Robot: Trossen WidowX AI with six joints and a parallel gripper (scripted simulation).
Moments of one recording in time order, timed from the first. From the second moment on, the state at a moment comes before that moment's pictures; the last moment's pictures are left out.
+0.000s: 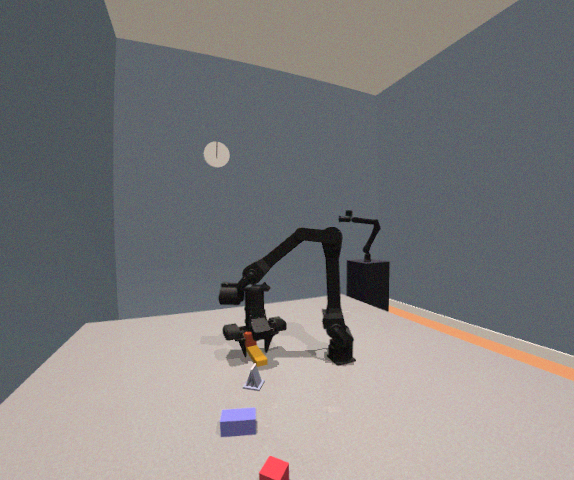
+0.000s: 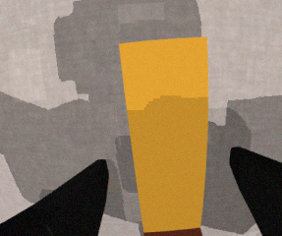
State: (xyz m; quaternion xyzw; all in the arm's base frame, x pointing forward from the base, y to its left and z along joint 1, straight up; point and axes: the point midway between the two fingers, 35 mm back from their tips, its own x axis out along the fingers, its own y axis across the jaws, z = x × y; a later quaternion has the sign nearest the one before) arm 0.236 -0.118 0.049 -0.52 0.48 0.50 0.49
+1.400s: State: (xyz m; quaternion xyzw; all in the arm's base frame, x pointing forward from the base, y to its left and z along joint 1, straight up) arm 0.239 -0.119 0.077 -0.52 0.48 0.50 0.49
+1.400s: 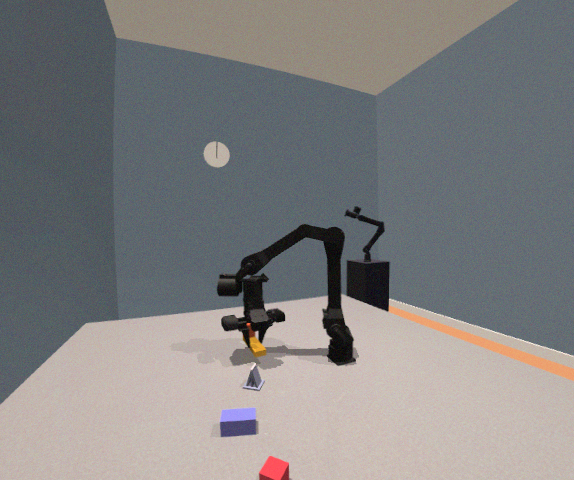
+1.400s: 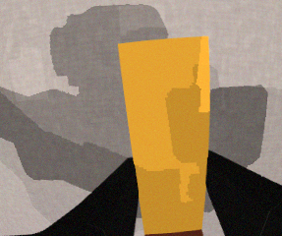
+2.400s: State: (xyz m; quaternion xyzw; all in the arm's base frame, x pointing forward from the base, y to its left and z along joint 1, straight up) arm 0.238 -0.111 0.145 -0.53 0.48 0.51 0.49
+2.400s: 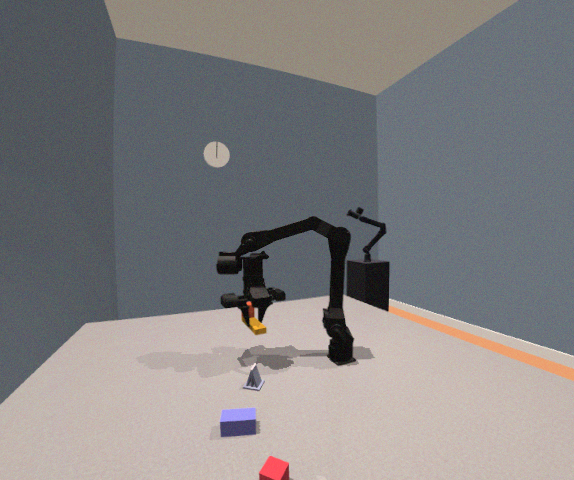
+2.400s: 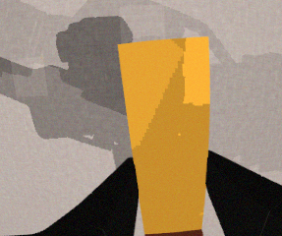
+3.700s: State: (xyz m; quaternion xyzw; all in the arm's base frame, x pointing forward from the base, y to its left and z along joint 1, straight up) arm 0.264 0.029 0.148 -0.67 0.25 0.65 0.26
